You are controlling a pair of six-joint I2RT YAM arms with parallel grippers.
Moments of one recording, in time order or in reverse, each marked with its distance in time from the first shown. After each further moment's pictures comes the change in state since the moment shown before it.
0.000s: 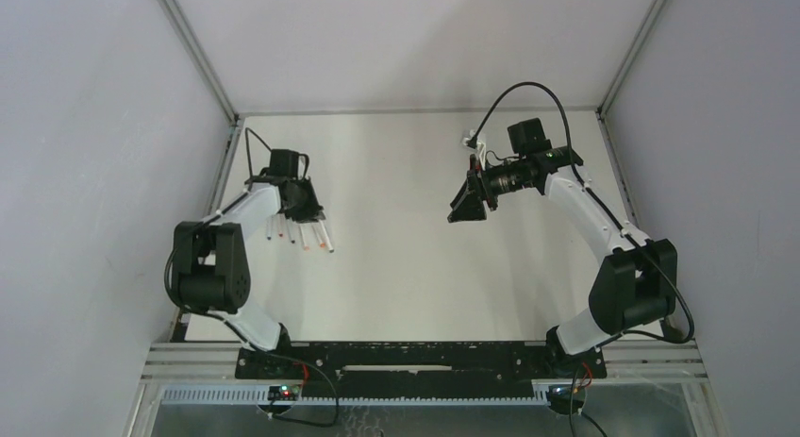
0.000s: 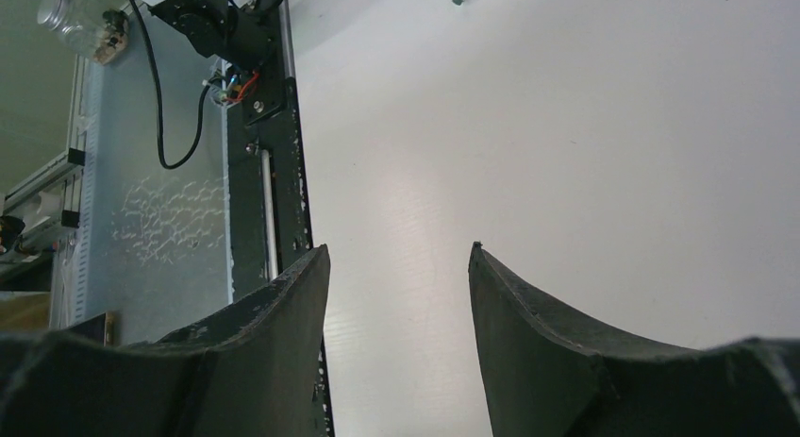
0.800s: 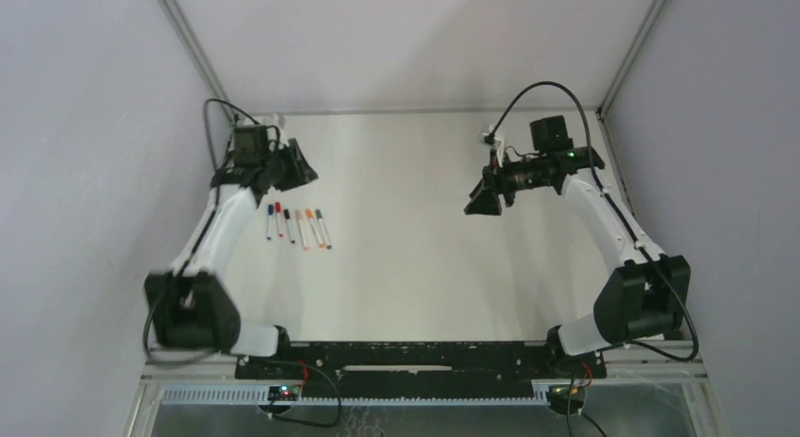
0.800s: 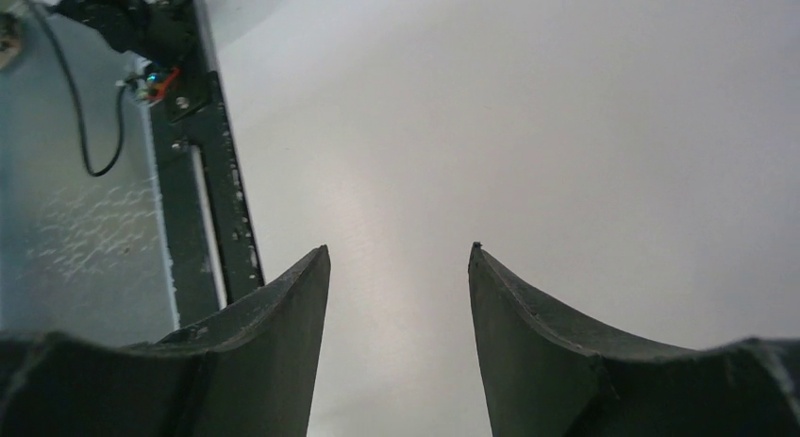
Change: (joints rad) left arm 0.055 -0.114 0.179 -0.054 0.103 0.105; right arm -0.083 -0.046 0.000 -0.027 0.079 -0.054
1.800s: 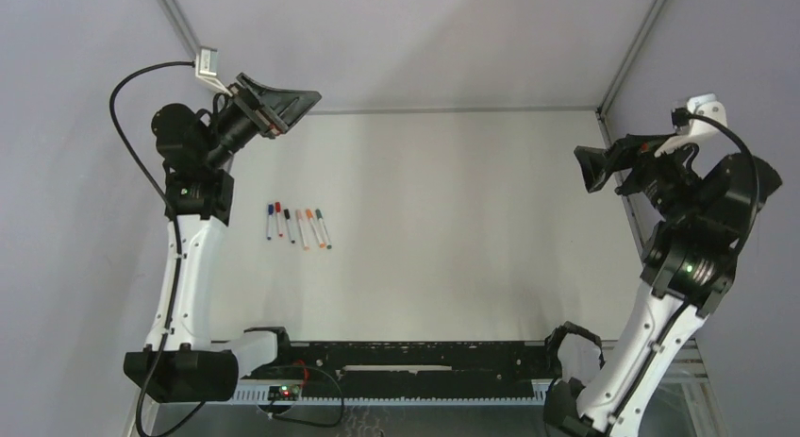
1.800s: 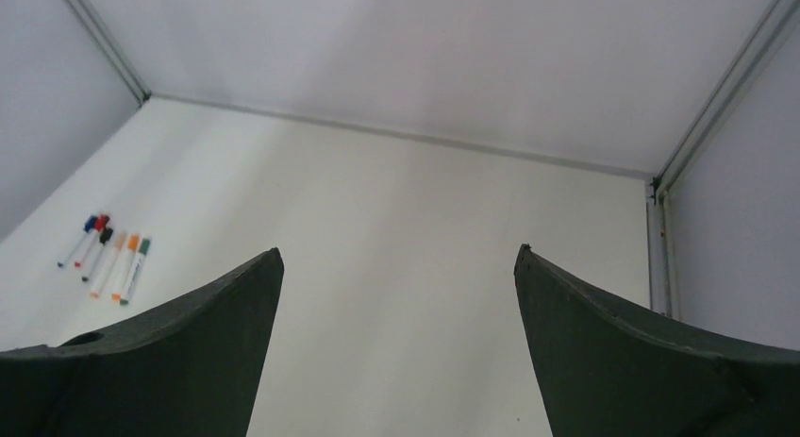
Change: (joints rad) left arm 0.048 -0.354 0.140 0.526 0.523 -0.528; right arm -0.715 -0.567 0.206 0.091 0.195 0.459
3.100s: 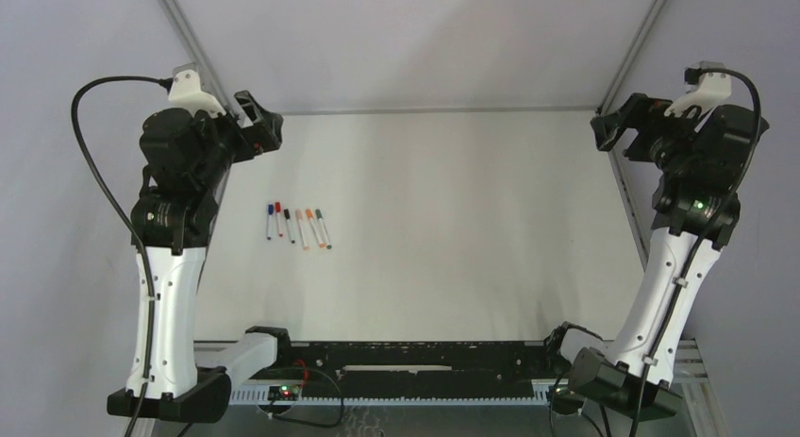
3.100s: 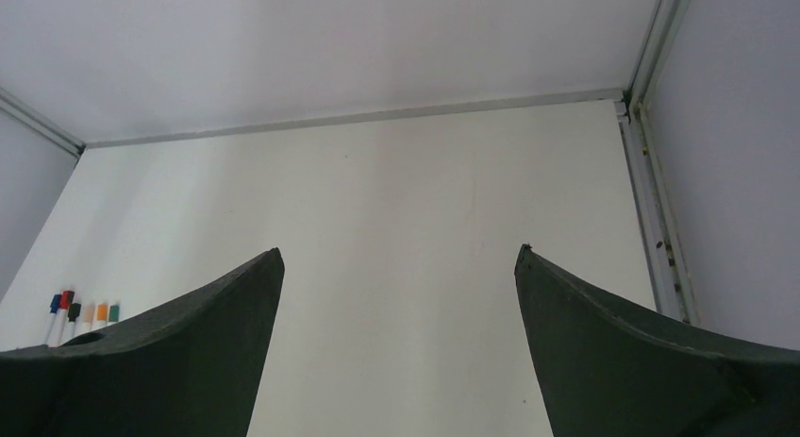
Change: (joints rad) left arm -0.112 -0.077 0.245 -0.690 -0.748 0.553; right arm 0.070 0.162 0.006 0.072 0.268 0.150
